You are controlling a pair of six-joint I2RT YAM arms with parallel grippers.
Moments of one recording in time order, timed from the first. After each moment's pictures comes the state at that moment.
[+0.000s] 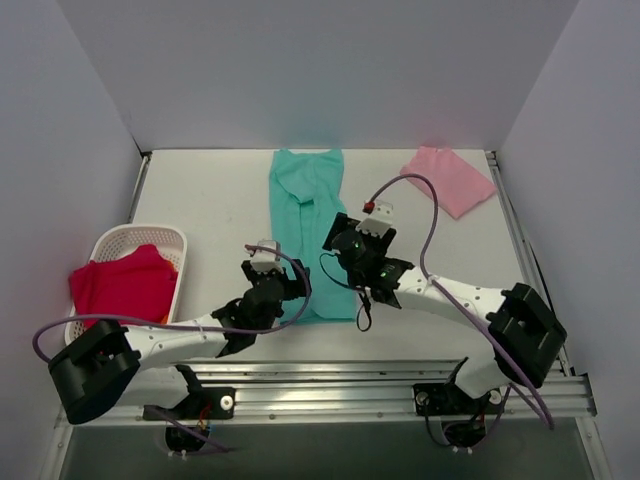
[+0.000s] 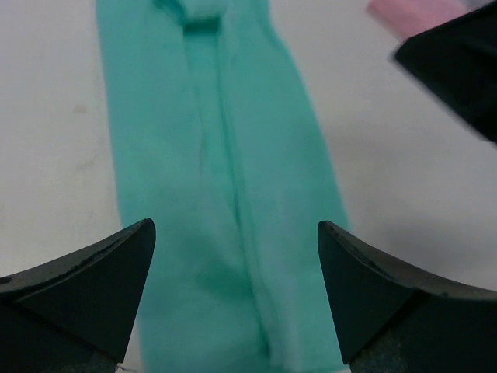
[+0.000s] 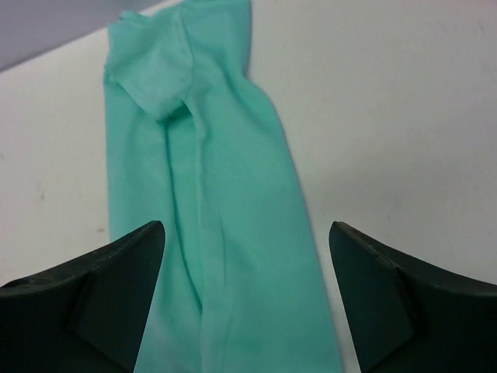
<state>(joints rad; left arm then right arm) -0.98 1.25 0.51 0.49 -0.73 -0.52 0.81 1.52 0.94 0.11 0.80 0.71</state>
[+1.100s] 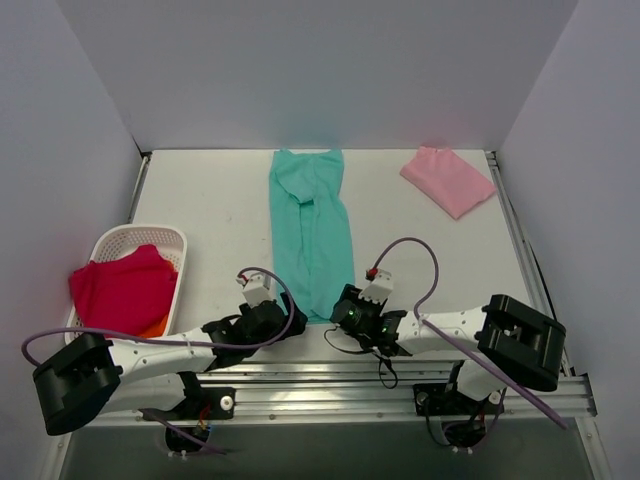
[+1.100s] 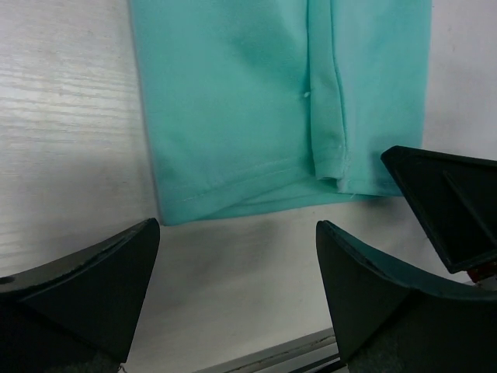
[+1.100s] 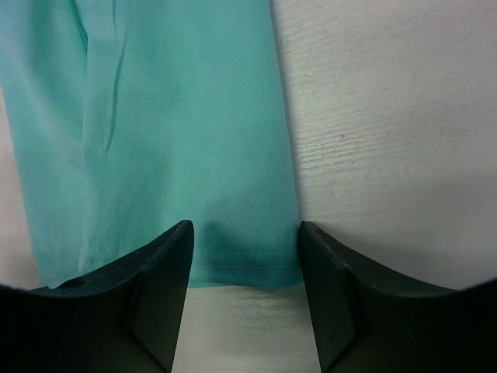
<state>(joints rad) -1.04 1.13 0.35 0.02 -0.44 -1.09 1.11 1.44 0.50 0.02 0.69 1.22</state>
